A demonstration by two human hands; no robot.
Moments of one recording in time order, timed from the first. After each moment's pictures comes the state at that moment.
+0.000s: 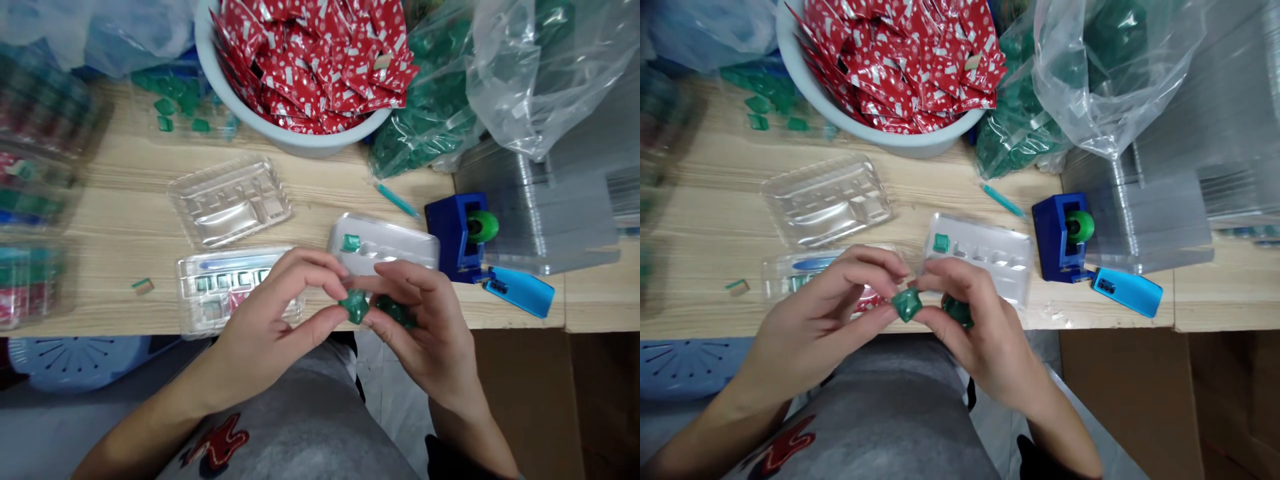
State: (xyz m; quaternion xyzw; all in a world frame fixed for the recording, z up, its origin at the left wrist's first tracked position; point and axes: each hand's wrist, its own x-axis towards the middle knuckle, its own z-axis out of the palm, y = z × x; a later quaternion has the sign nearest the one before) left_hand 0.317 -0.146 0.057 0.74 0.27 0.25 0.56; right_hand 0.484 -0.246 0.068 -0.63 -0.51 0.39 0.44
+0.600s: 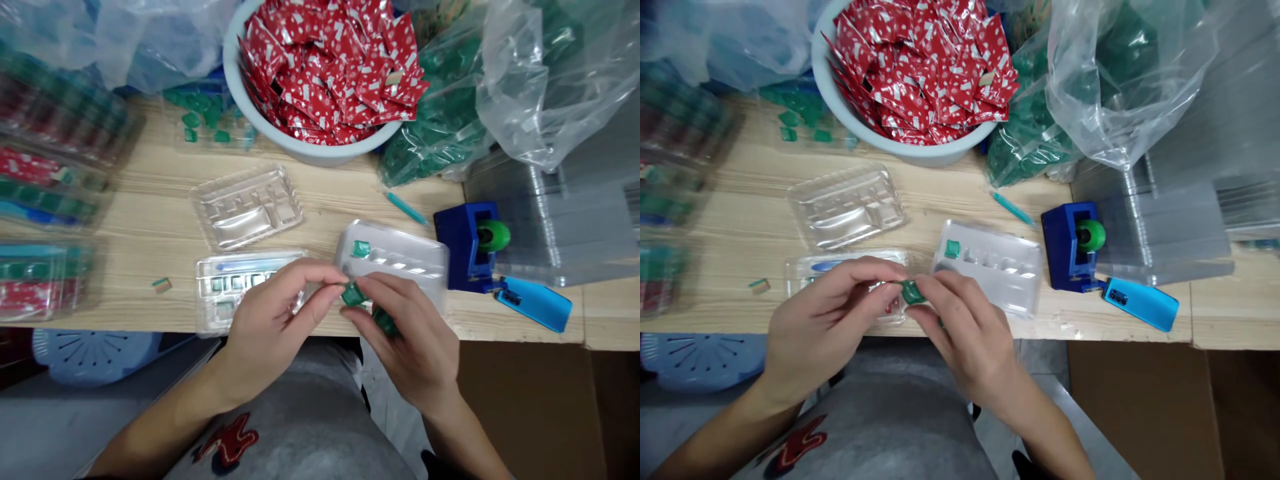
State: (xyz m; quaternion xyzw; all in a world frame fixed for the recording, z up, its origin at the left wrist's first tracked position) left_hand 0.317 -0.149 0.057 0.73 0.35 0.29 0.51; right_hand 0.469 -0.234 0.055 -0.63 -0.66 0.11 0.39
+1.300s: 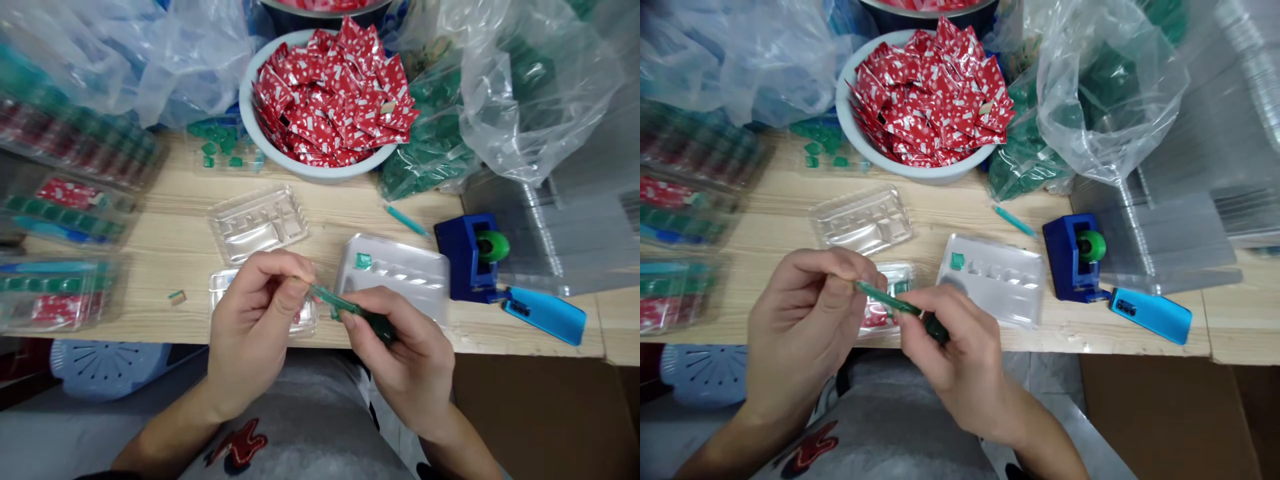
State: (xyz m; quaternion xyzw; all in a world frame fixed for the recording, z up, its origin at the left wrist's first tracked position) left_hand 0.322 -0.142 0.065 0.52 0.37 0.45 0.62; right_hand 0.452 -0.222 0.070 -0.62 -0.52 0.29 0.51
